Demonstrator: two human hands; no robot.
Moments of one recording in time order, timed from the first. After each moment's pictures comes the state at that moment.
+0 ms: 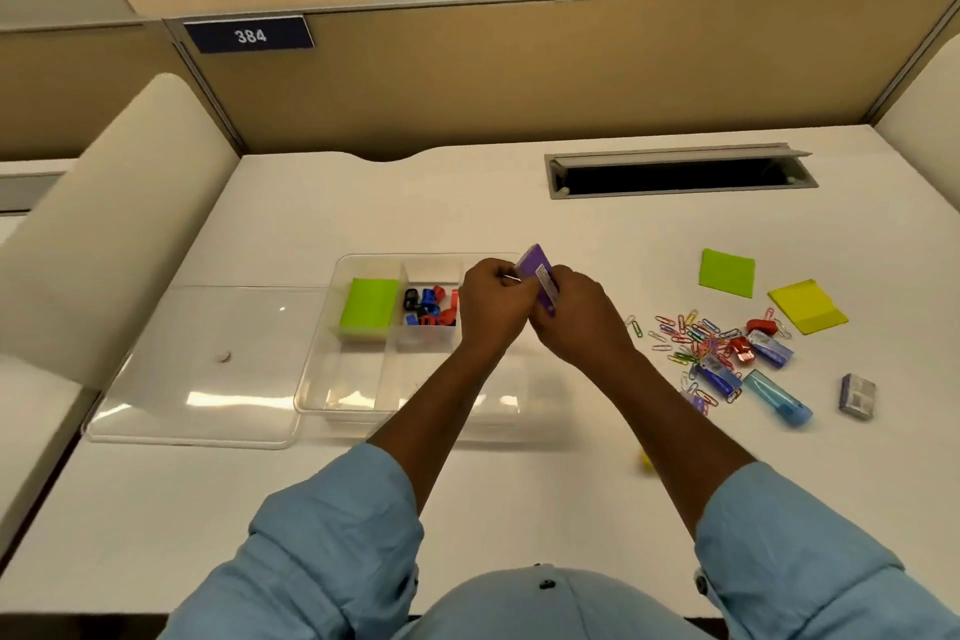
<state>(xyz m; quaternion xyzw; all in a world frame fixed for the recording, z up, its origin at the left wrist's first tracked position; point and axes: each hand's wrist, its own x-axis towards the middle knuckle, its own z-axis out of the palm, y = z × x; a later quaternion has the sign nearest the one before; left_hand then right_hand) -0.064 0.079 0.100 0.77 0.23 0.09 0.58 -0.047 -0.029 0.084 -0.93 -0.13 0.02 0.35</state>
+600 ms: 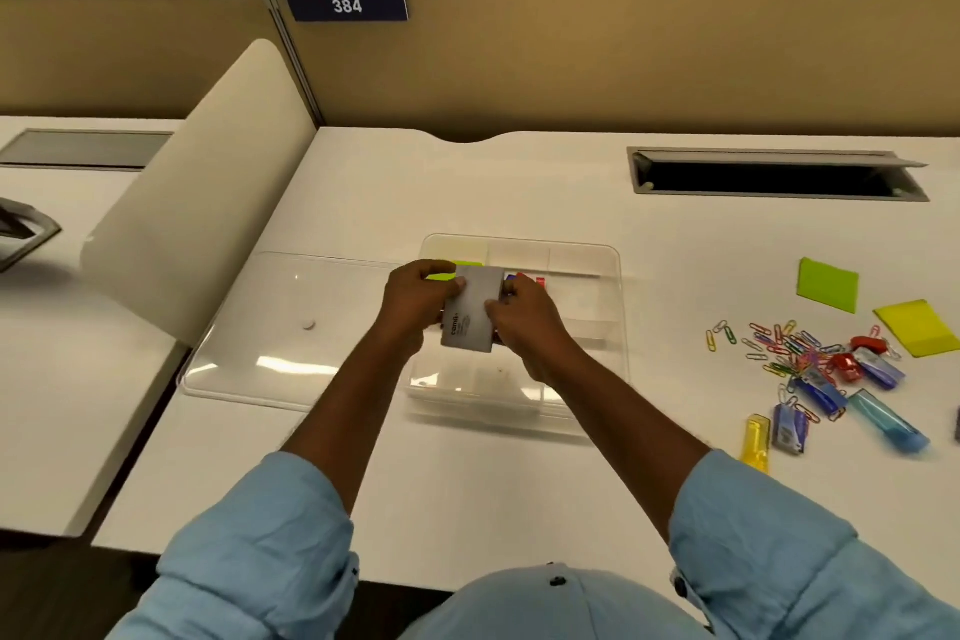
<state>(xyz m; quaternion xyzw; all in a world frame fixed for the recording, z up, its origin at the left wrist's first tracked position) -0.123 0.271 0.101 0.71 0.32 0.03 0.63 -0.098 0.140 0.087 -0.77 -0.01 0.23 0.60</state>
